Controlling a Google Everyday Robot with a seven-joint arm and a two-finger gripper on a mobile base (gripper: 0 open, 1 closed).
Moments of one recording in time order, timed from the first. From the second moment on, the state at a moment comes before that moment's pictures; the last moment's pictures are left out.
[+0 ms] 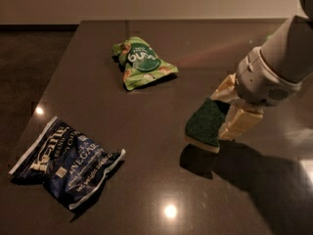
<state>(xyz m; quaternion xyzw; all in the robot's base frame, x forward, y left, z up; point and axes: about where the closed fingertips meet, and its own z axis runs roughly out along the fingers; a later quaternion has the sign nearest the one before) 0.431 -0.140 0.901 -0.70 0.68 0.09 0.18</state>
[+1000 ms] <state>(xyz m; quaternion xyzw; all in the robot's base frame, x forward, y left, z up) 0.542 -0.159 0.918 -0.61 0.76 0.05 0.22</state>
